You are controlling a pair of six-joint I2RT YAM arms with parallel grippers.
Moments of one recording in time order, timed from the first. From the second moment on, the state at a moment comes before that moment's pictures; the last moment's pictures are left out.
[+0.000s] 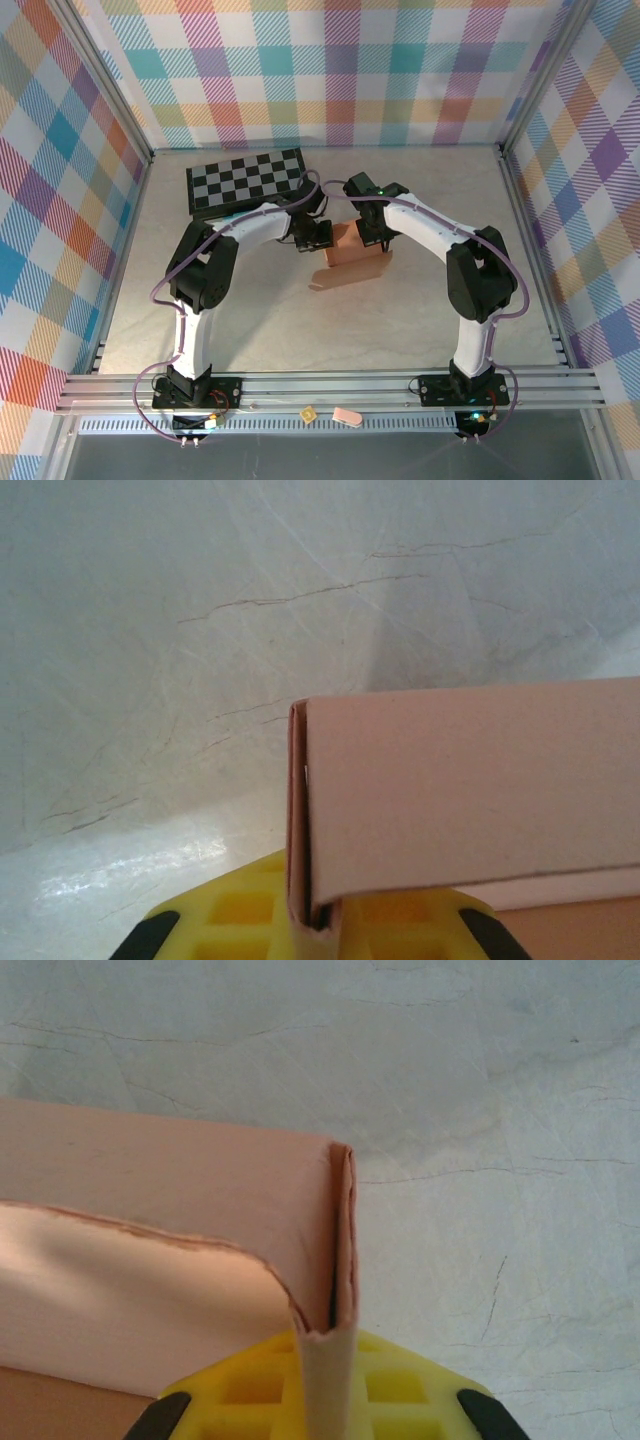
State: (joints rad) left arm -0.58 2.05 1.50 -0.58 0.24 -0.66; right arm 0.59 1.88 1.50 -0.95 0.34 0.29
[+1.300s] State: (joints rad) left arm -0.63 1.92 1.38 -0.49 0.03 -0.74; right arm 0.60 1.89 1.50 -0.97 0.33 0.29
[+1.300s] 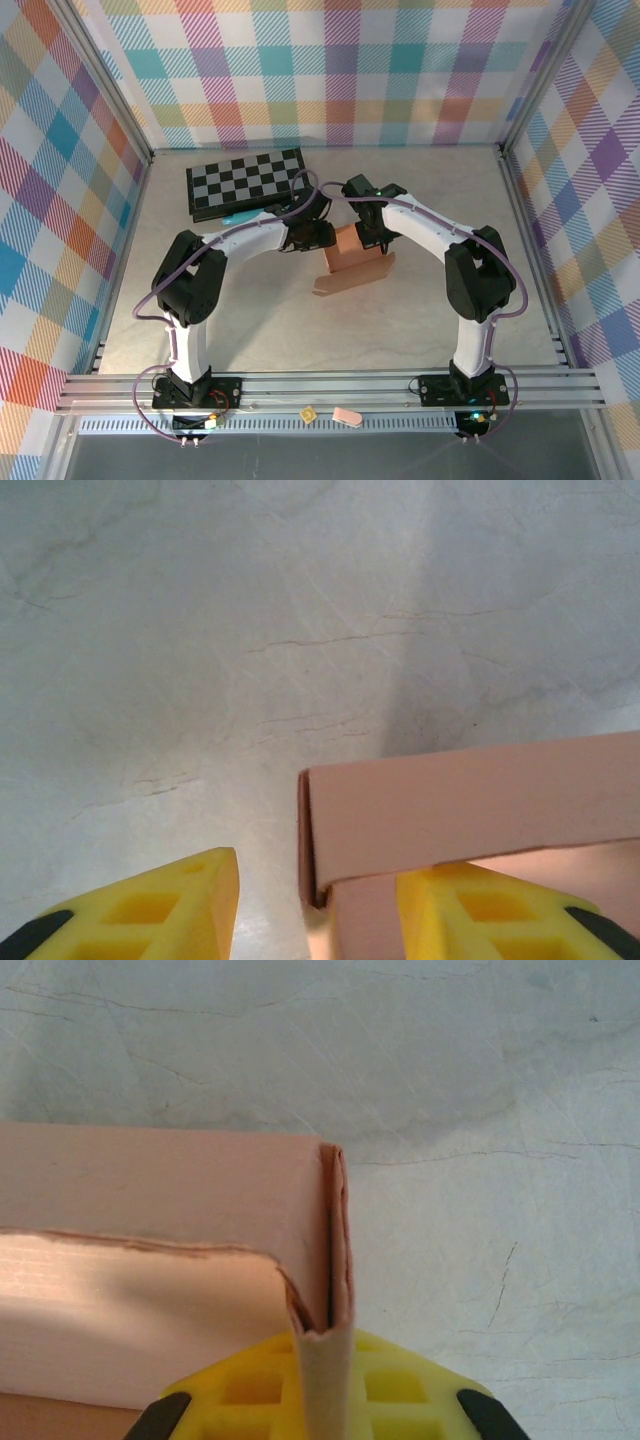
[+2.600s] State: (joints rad) left arm -0.72 1.90 1.24 -0.42 0.06 -0.82; right arm 0.60 1.91 1.50 -0.99 0.32 0.31
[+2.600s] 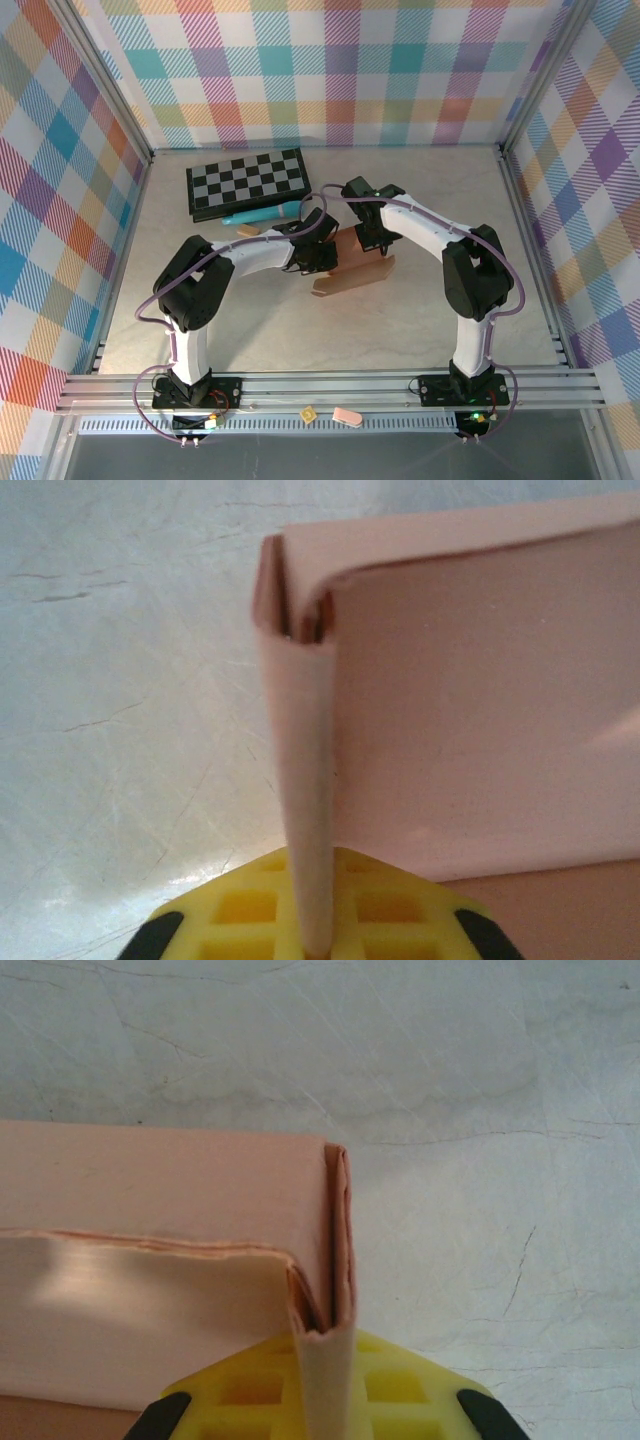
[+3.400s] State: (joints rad) left arm -0.78 1.87 1.44 -0.71 -0.14 -0.85; right arm 0.60 1.91 1.49 -0.98 0.31 0.37
